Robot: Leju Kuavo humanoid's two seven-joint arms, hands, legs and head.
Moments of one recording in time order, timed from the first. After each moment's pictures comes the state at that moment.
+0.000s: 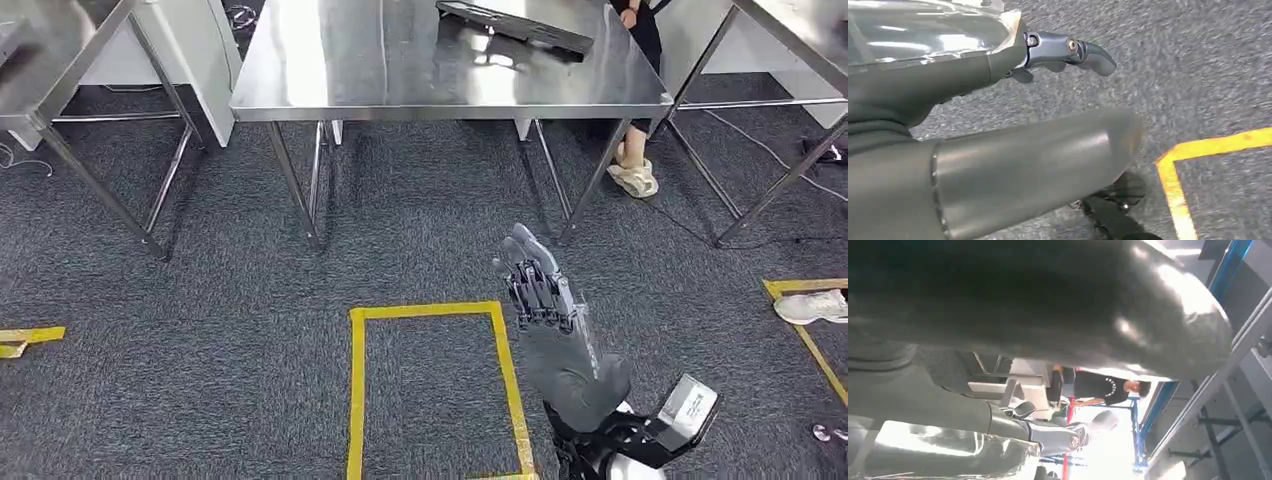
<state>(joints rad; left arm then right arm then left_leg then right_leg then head) -0.06 -0.10 1.05 -0.18 -1.04 0.17 -0.42 -0.01 -0.08 0.42 -1.94 -0.23 0.13 -0.39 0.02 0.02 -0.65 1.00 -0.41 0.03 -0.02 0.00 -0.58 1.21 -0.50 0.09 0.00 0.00</state>
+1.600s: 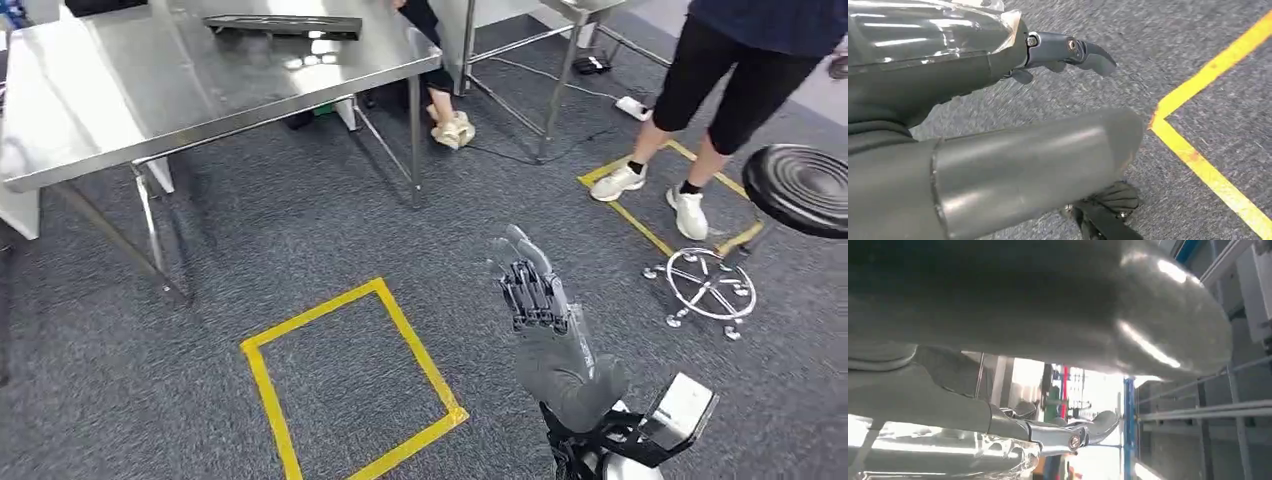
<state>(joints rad) -0.05 -0.10 1.03 -0.19 -1.07 0.24 -0.36 -0.02 -0.07 0.43 -1.94 -0.23 0.15 -0.39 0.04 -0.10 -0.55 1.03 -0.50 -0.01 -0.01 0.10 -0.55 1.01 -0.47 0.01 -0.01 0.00</state>
